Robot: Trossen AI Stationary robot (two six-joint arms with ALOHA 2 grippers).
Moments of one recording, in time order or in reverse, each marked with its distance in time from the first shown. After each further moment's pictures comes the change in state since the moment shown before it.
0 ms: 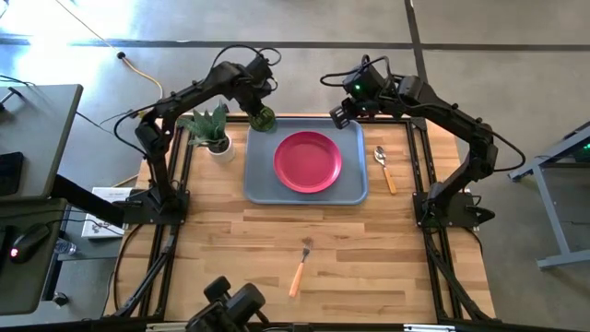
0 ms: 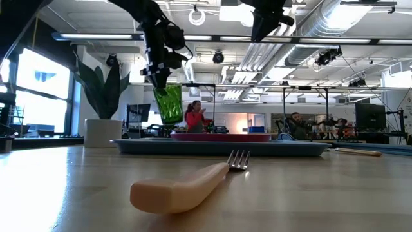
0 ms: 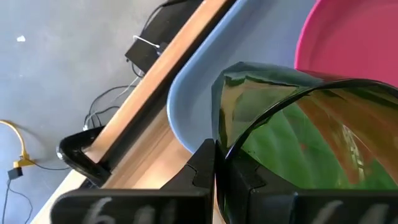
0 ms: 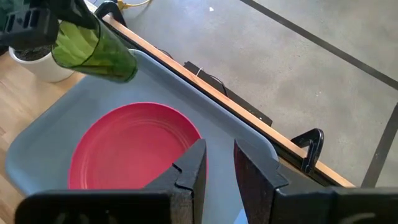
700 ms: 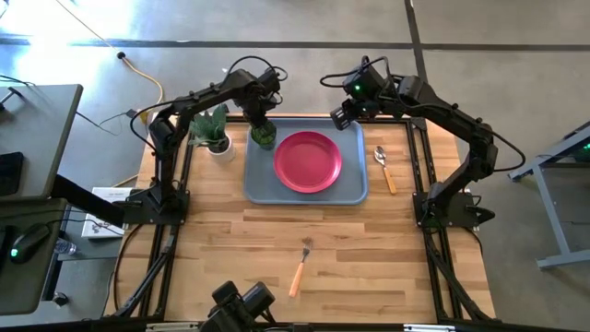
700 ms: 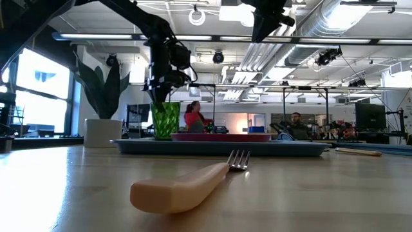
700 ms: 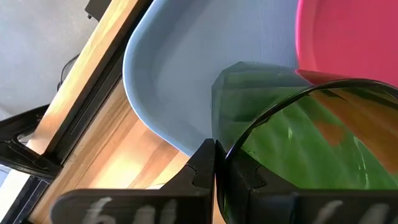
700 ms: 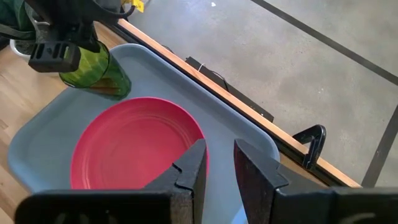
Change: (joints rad) left arm -0.014 0.126 -0.004 -0.068 0.053 -0.008; right arm 0.000 0.000 0.000 -0.016 -0.013 0.000
